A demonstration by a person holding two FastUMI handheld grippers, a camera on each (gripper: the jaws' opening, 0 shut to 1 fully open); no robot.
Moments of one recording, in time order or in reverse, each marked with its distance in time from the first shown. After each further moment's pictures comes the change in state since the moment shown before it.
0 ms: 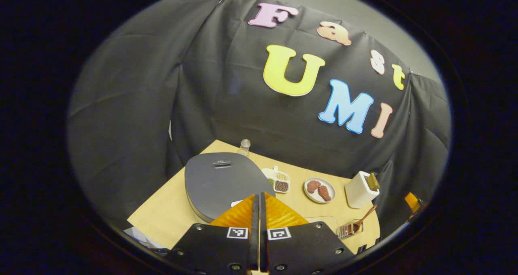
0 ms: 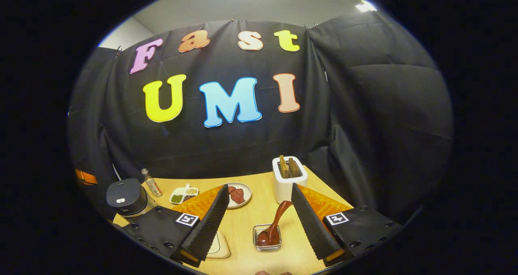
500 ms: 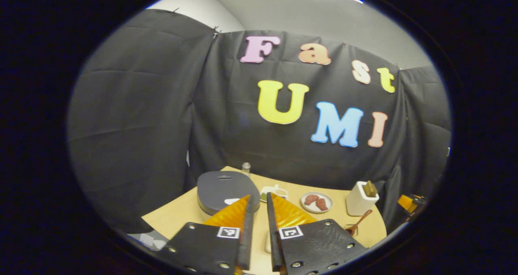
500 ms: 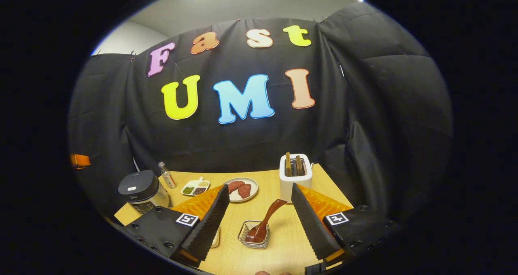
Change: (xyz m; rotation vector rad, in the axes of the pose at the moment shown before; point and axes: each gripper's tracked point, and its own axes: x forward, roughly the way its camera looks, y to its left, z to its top) left arm -0.138 -0.092 0.006 0.078 -0.267 0.177; right arm 0.005 -0.054 -0.003 0.003 0.027 0.209
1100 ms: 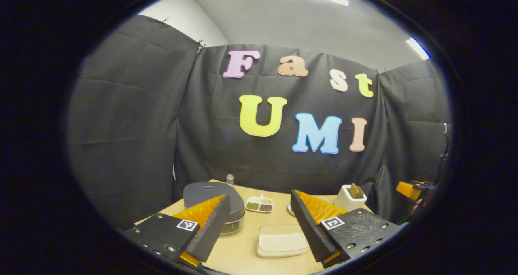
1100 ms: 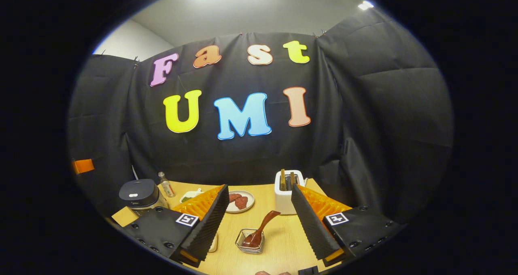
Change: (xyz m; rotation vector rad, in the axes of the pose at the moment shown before) left arm -0.068 -0.065 0.011 0.064 -0.184 -0.088; right arm -0.027 -0.006 0.035 -0.033 -0.109 0.031
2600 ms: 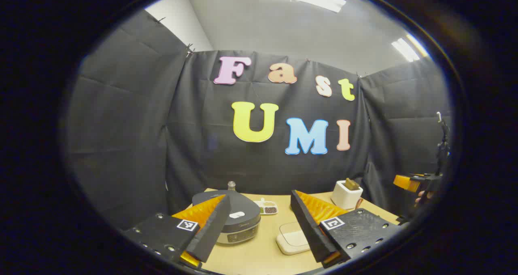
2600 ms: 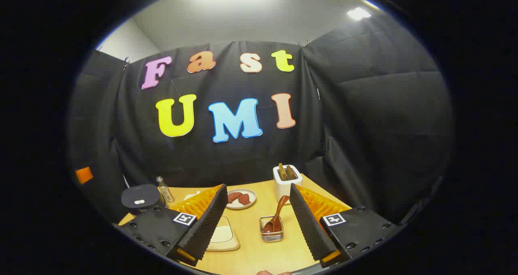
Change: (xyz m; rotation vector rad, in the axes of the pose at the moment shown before) left arm -0.004 0.096 -0.011 0.059 -0.048 -0.211; right arm -0.081 0.093 -0.011 0.066 -0.075 -0.207
